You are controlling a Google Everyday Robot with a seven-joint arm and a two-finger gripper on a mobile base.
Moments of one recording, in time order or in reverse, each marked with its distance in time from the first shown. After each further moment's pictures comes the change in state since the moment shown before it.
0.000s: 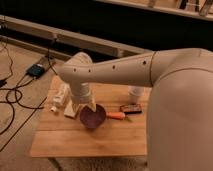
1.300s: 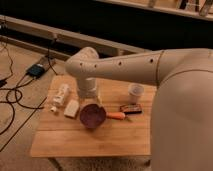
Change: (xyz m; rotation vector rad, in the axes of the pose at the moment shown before) arm -0.036 -0.055 -0.028 0.044 -0.028 0.090
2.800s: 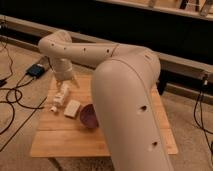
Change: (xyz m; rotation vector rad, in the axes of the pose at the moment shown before) arm -0.042 0.143 -0.008 -0.069 0.029 -0.313
